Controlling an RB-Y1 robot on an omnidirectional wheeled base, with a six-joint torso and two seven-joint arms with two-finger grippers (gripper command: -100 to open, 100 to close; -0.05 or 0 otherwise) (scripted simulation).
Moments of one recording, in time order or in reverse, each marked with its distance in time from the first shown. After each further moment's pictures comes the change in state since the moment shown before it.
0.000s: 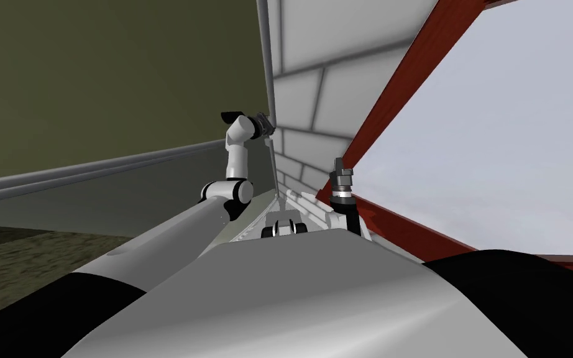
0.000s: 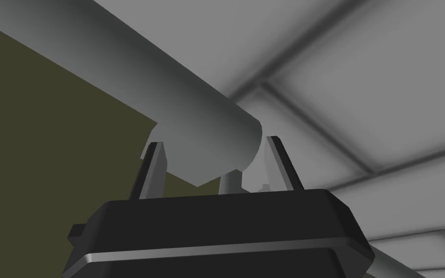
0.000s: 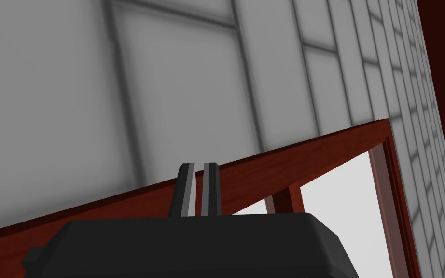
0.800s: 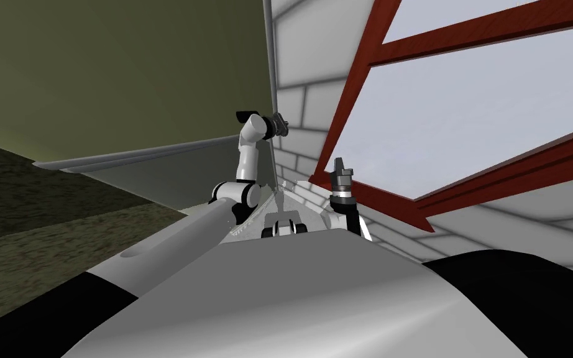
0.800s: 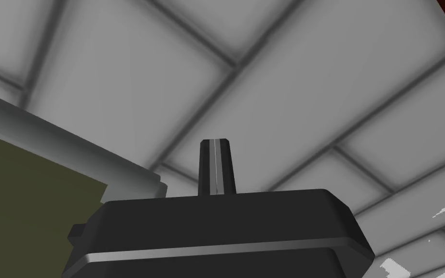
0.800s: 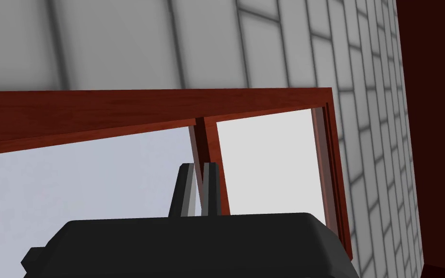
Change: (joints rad) left arm -0.014 -0.109 -0.058 -0.043 0.079 0.066 -0.035; right arm 0.000 0.000 0.000 0.000 0.000 0.000 0.000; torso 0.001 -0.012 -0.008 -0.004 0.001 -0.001
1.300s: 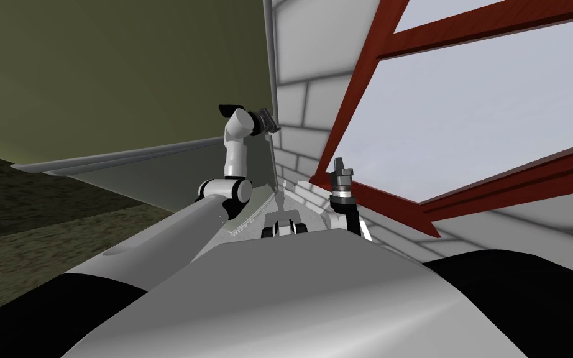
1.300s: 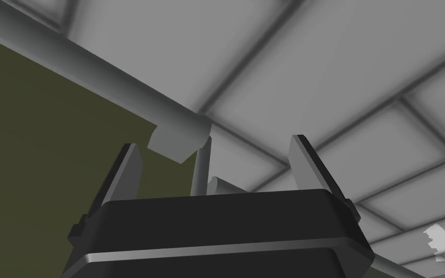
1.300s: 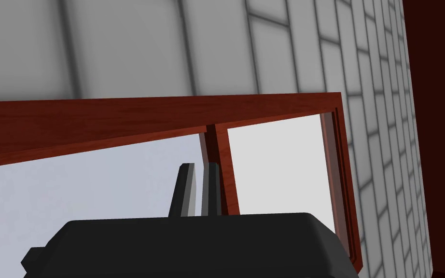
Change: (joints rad) left arm -0.006 0.133 0.008 0.014 0.001 0.001 0.005; right arm 0.000 0.000 0.000 0.000 0.000 0.000 0.000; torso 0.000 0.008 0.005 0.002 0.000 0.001
